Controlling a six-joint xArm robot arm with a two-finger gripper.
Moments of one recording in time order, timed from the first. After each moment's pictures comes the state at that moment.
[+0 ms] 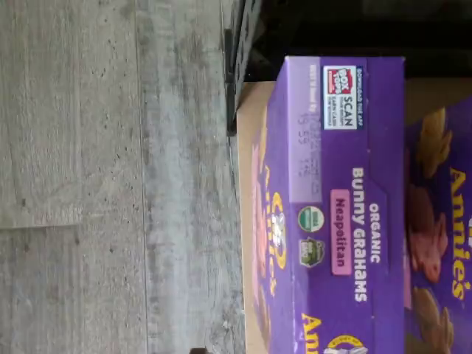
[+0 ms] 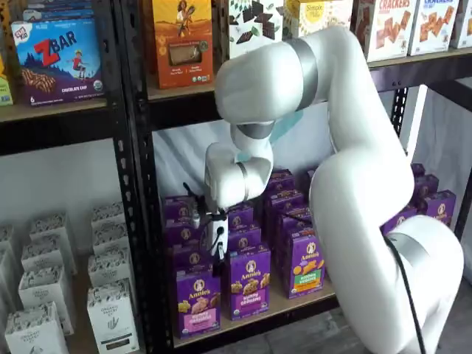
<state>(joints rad) 0.33 0.83 -1.29 0.12 0.37 -1.35</state>
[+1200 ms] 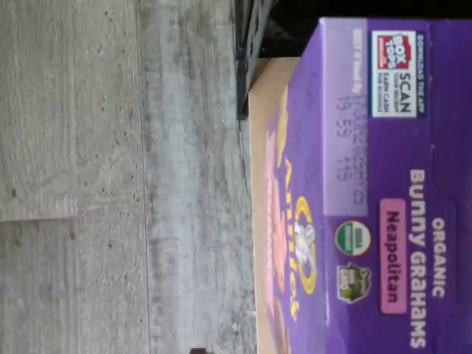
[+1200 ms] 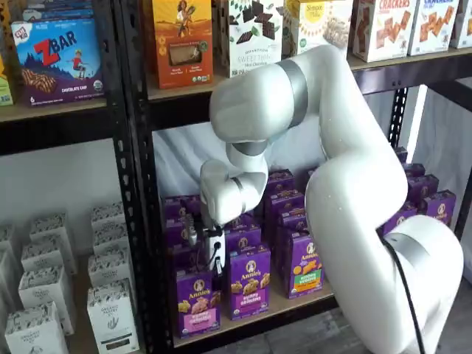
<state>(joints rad) 0.34 0.94 -1.38 0.02 0.36 -1.25</state>
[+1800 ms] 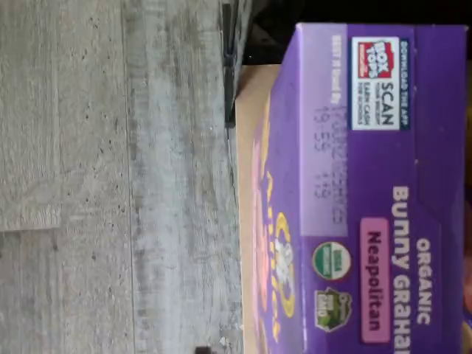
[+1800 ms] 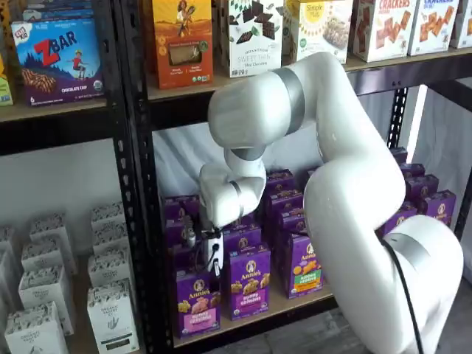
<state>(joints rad) 0.35 0.99 -1.43 0.05 0.36 -1.27</state>
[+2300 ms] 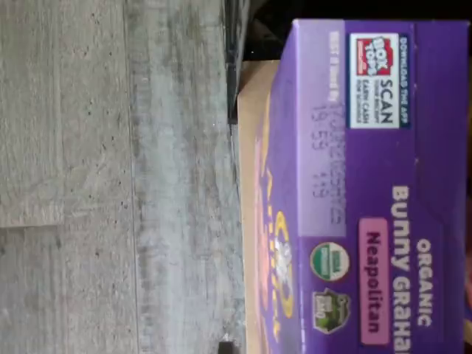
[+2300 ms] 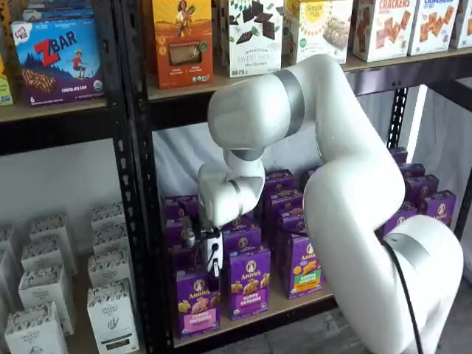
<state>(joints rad) 0.34 1.00 -1.45 0.03 0.39 -1.25</state>
